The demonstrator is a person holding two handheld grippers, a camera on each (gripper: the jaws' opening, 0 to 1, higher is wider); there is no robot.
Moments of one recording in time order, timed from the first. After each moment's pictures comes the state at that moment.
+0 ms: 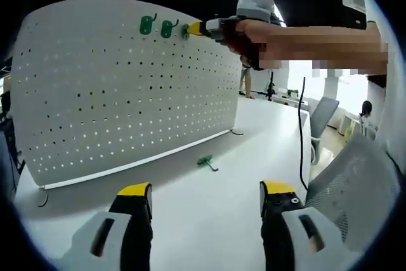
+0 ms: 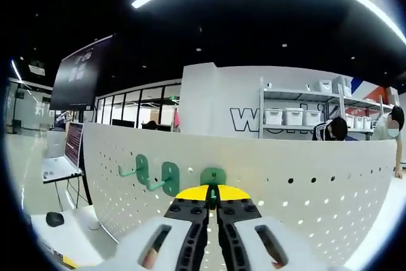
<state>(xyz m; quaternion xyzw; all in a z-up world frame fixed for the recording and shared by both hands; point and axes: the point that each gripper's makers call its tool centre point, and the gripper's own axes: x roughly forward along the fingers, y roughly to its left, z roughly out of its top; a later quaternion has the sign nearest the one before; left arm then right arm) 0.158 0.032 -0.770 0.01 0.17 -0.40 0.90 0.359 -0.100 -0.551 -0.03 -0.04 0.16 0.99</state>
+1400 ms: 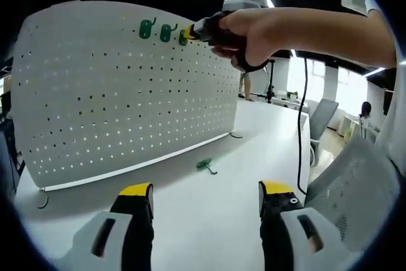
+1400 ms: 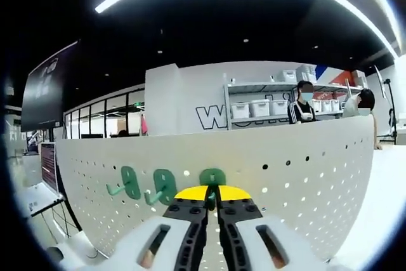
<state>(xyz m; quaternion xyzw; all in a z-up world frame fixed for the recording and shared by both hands) 0.157 0.031 -0.764 0.01 0.16 -0.40 0.90 0.363 -0.099 -0.555 0.04 -0.03 0.04 1.00</state>
